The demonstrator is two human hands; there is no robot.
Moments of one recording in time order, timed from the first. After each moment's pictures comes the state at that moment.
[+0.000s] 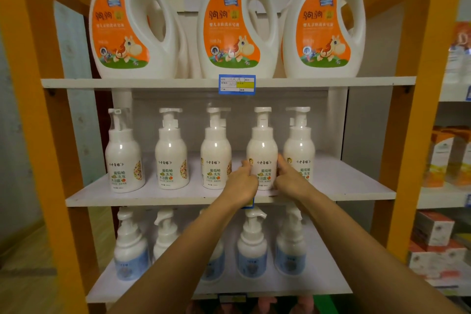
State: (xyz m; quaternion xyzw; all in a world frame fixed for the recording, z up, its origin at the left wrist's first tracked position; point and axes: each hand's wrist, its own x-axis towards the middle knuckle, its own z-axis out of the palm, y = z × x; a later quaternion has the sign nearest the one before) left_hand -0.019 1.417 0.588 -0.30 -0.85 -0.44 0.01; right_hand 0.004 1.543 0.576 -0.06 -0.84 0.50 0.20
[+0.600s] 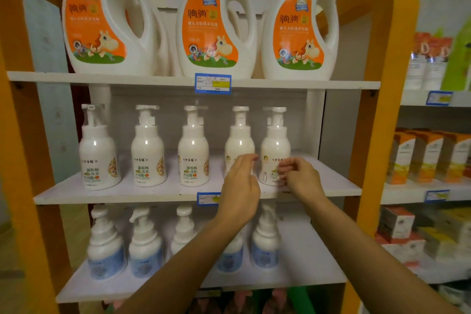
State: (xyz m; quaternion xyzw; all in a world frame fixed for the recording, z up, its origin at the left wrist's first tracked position) left_hand 0.032 1.444 0.572 -0.37 -0.75 -0.51 0.22; right_hand 0.062 1.573 0.586 -0.20 -0.78 0.50 0.33
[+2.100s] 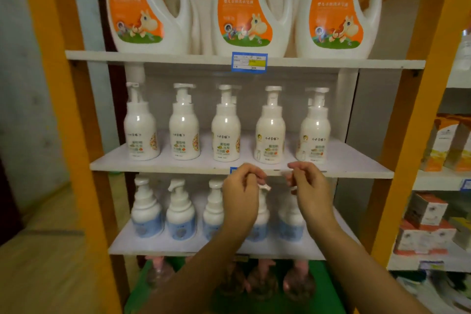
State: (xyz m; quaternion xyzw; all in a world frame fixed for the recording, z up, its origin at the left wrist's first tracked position) left_hand 0.053 1.382 0.535 -0.25 -0.66 -0.69 0.16; right_hand 0.094 1.494 0.543 -0.10 -0.71 0.57 0.39
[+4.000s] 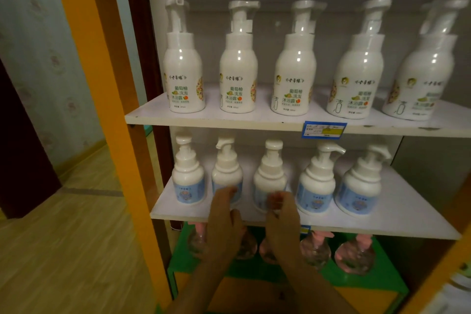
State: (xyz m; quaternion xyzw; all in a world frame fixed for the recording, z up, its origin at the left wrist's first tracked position) left_hand -0.031 1.266 0.363 -0.17 -0.80 -0.54 0.17; right_hand -0.018 1.379 0.347 -0.18 -0.77 0.53 0.30
